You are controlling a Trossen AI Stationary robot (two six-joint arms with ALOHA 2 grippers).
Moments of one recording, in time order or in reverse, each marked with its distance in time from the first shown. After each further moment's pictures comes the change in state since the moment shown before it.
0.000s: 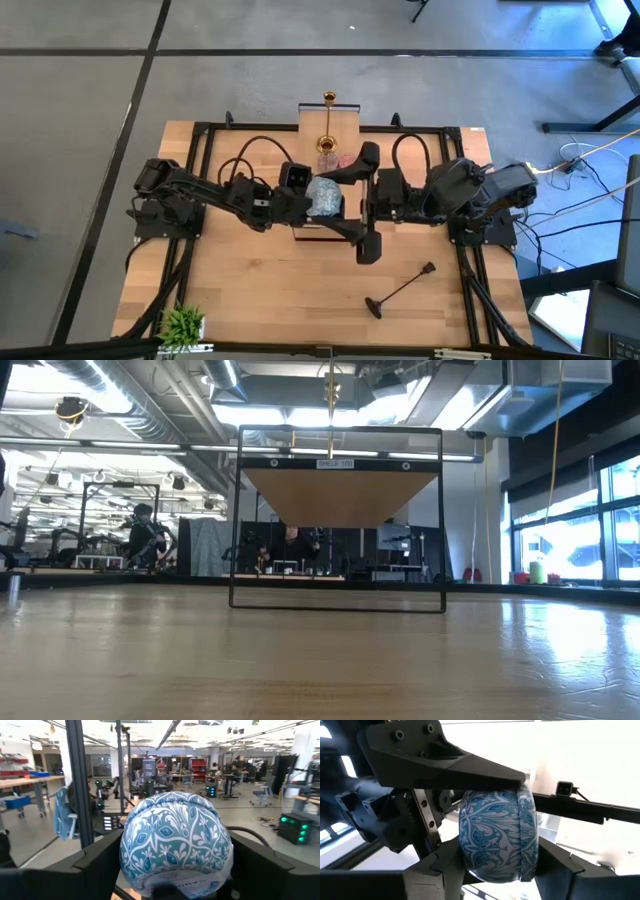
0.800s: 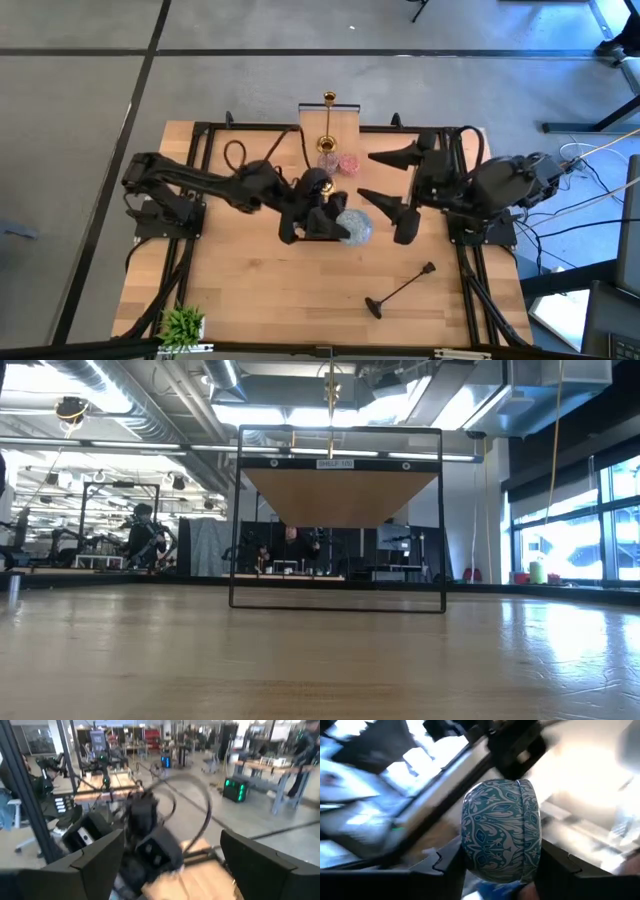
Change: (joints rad) left arm 0.082 -0.110 0.001 -0.718 0.243 0.309; right arm 0.092 -0.147 0.003 -0.373 0.352 0.160
